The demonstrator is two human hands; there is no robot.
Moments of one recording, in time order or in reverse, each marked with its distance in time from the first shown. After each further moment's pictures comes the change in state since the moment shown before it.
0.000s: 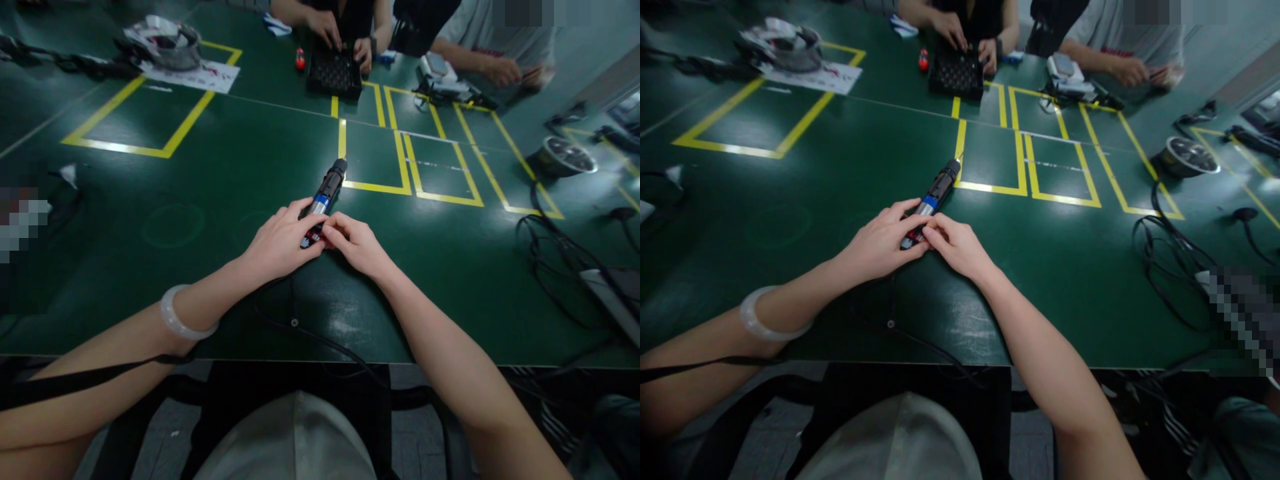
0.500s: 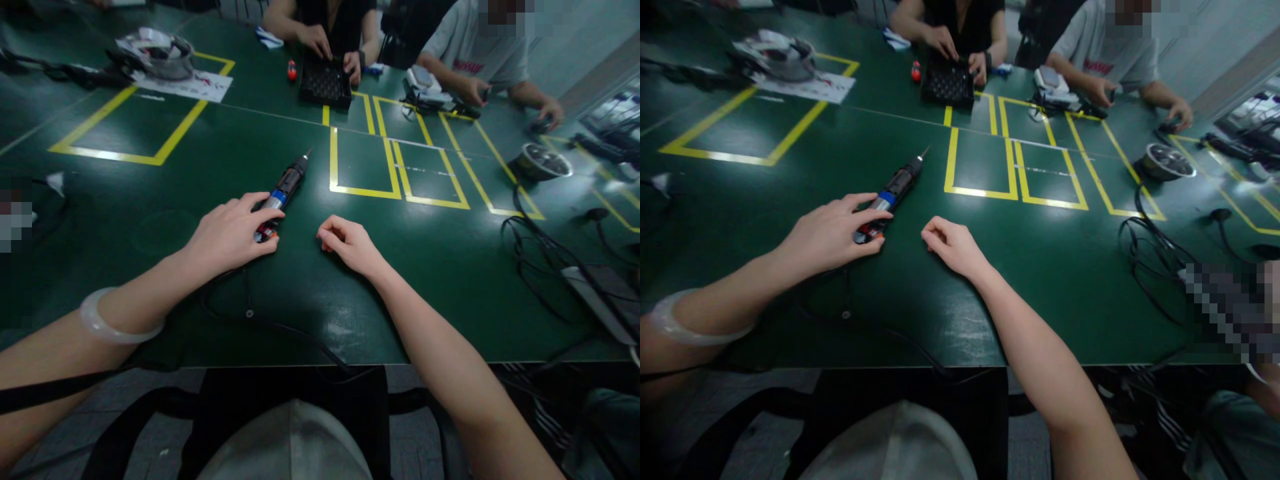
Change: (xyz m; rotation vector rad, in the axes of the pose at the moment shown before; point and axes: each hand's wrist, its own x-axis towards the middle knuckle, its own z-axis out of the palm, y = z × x) left_hand -0.013 -0.051 -0.028 0.257 -0.005 -0.083; right_hand 0.003 0.009 -0.004 -0.017 0.007 0.019
